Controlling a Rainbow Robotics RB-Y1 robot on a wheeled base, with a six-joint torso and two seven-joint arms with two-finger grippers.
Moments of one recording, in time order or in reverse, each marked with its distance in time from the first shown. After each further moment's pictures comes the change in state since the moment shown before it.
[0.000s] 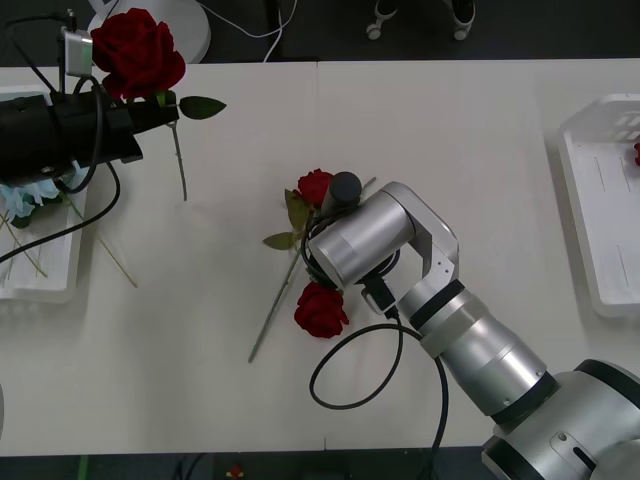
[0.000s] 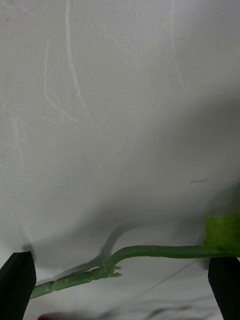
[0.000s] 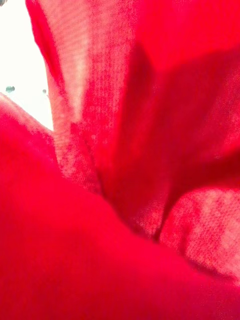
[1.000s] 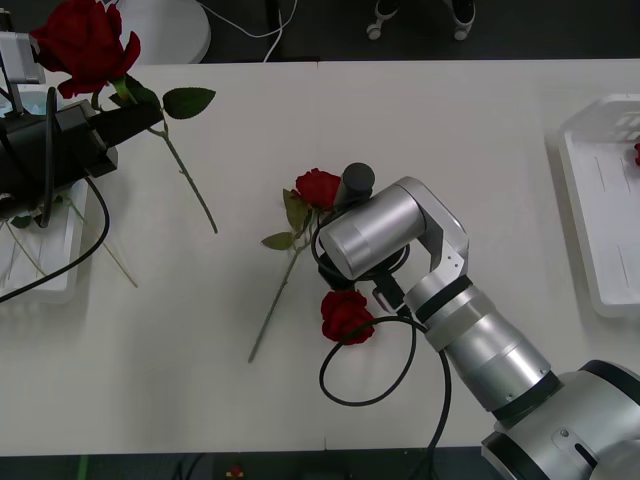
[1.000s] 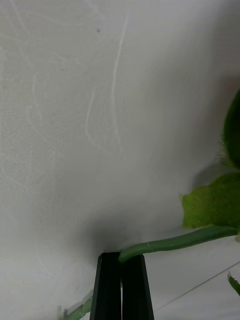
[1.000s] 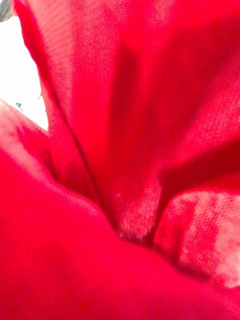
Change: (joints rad) right arm 0.001 0.001 -0.059 0.007 -0.026 0.055 0.120; left arm 0.246 0.013 -0.024 -0.353 0.239 -0.116 0.346
